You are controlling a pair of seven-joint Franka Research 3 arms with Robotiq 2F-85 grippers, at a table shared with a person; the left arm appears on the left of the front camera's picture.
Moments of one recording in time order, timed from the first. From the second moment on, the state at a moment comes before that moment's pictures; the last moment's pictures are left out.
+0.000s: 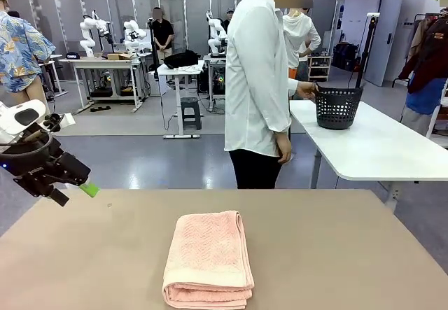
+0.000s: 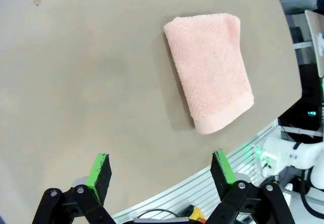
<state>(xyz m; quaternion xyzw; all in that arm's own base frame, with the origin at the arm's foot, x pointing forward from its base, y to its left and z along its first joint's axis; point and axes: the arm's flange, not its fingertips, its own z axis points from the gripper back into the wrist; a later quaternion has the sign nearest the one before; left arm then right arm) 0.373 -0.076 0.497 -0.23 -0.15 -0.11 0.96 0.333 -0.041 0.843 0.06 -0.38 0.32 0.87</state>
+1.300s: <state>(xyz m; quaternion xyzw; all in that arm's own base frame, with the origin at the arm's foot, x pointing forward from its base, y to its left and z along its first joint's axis) 0.389 -0.171 0.302 -0.42 -0.06 -0.07 0.90 0.334 -0.041 0.843 0.06 -0.38 0.32 0.87</state>
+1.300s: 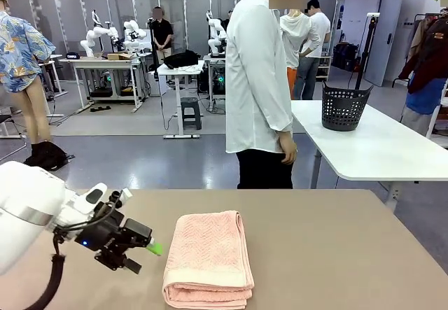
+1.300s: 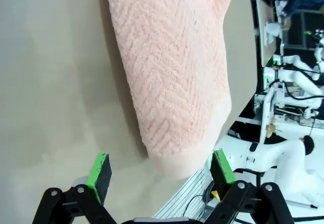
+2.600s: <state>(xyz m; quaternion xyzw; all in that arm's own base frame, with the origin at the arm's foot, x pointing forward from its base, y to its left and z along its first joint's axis) 0.429 -0.220 0.254 -0.49 -0.07 -0.02 0.87 0.334 -0.041 0.843 0.06 -0.38 0.32 0.87</state>
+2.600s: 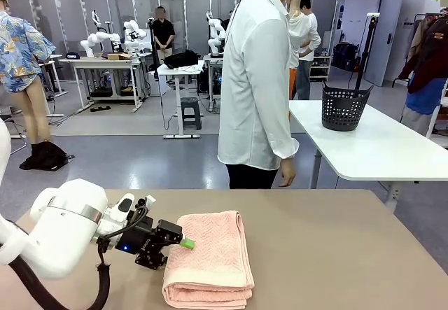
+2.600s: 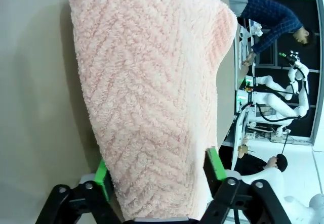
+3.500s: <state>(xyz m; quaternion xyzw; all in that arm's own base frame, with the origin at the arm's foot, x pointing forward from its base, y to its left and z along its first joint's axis) 0.445 -0.191 0.266 -0.50 -0.09 -0.03 0.86 0.334 -0.041 0.843 0.06 -0.38 0.32 0.87</state>
